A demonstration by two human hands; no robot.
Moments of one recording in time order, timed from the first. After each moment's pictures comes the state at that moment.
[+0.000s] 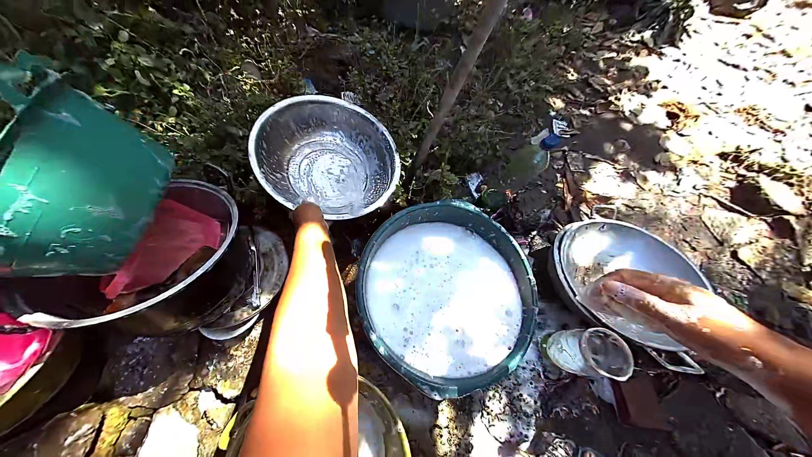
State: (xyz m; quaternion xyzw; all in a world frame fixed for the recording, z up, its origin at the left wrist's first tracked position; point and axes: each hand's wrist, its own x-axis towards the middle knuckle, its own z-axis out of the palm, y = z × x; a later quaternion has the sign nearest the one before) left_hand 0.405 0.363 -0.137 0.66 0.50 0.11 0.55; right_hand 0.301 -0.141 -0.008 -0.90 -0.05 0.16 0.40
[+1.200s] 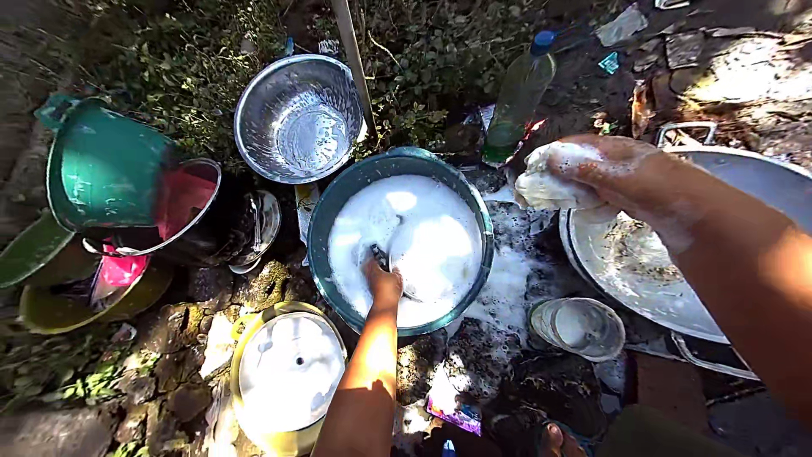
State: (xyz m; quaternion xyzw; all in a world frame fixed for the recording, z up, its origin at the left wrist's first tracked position) left_hand 0.262 0.049 -0.207 0.82 0.47 -0.05 0.33; right_hand 0.453 -0.244 -0.087 -0.77 -0.16 0.25 0.56
